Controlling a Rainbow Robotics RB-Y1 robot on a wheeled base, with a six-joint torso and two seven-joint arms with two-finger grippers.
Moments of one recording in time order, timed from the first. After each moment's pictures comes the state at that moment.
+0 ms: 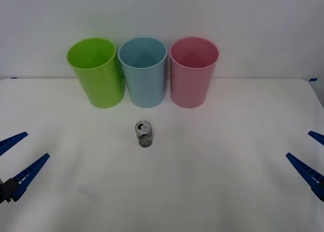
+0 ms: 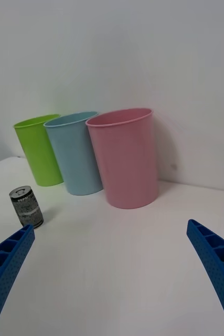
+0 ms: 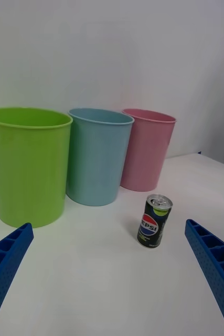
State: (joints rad) right arm 0.35 -0.40 -0.52 -1.66 0.96 -1.22 0.00; left arm 0.35 0.40 0.52 -1.66 -0.96 -1.22 0.00
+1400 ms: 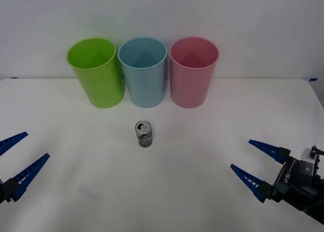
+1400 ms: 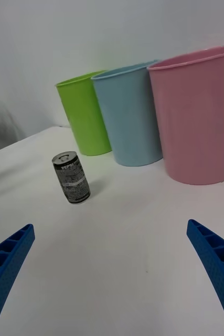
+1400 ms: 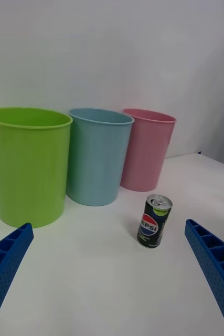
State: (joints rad) right arm 0.26 -0.38 -0.22 -1.61 1.09 -1.14 0.06; left arm 0.35 0.40 0.52 -1.66 -0.96 -1.22 0.00
